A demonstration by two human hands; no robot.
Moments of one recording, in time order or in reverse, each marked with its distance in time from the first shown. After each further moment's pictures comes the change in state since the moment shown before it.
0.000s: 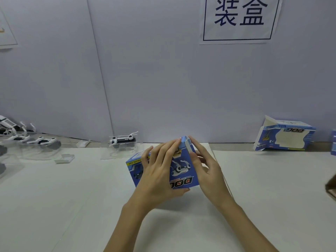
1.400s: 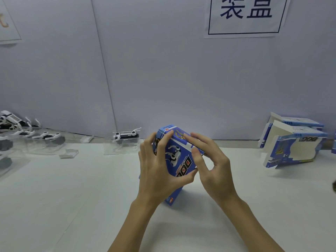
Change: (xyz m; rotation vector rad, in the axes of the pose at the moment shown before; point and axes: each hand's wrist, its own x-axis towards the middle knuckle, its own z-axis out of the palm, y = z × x) left_hand 0.002 0.013 -0.003 -0.126 0.272 -0.204; right_hand -0.007 -0.017 -0.001 -0.089 -0.047 -0.336
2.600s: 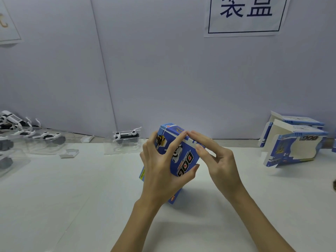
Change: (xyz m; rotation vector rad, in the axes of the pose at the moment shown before) left_hand -0.002 0.003 0.009 0.072 0.011 0.056; right_hand 0.009 -0.005 -0.015 0.194 -0.066 0.217
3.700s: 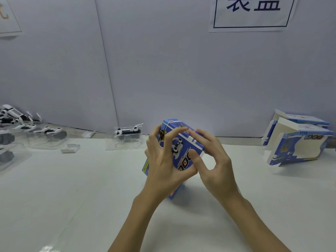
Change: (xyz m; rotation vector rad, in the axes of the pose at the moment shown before) left_hand 0.007 0.012 -0.012 -0.222 -0.097 -0.149; right_hand -0.010 0.015 0.018 -0.266 0.109 -0.247
